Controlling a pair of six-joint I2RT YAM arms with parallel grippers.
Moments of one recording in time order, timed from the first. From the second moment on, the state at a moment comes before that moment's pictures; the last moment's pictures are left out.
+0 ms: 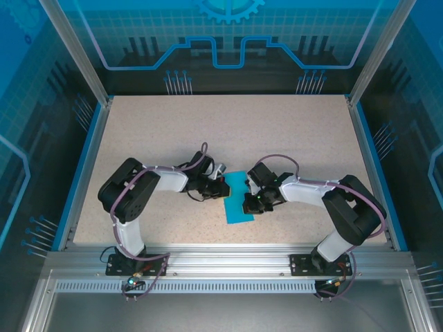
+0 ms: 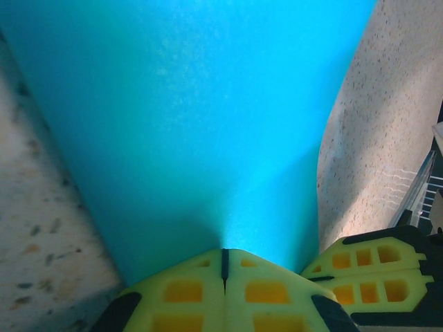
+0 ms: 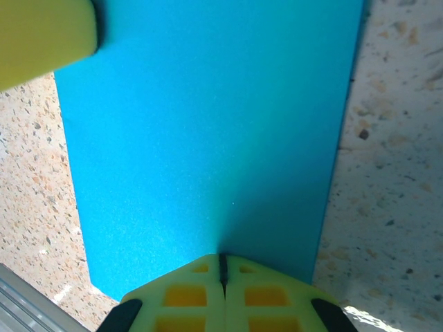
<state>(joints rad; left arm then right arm) -0.53 1.86 0.85 0.01 0.64 -0.67 0.66 1.60 0.75 -0.44 -0.36 0.59</state>
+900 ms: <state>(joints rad) -0.44 1.71 0.86 0.00 0.58 -0.64 0.66 1.60 0.75 -0.44 -0.37 0.59</state>
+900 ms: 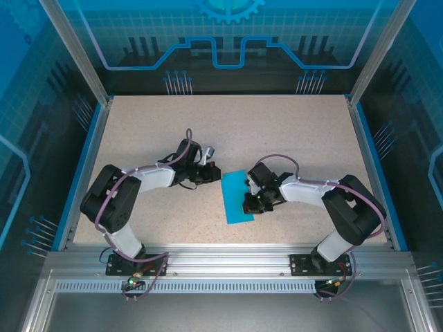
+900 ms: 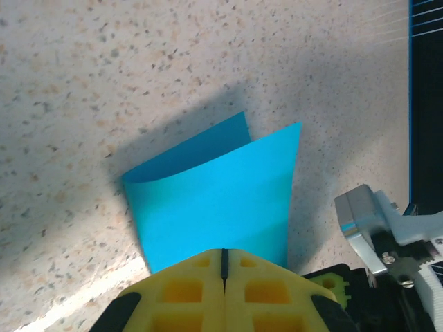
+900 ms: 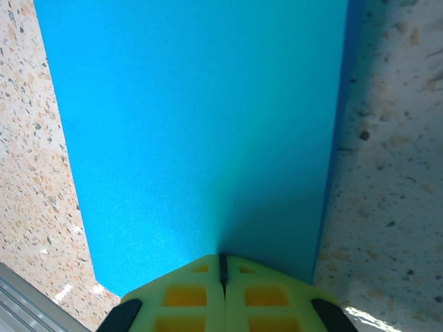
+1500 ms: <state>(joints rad) -0.45 1.92 0.95 0.02 0.60 -0.64 0.66 1.60 0.75 -0.44 -0.37 0.60</state>
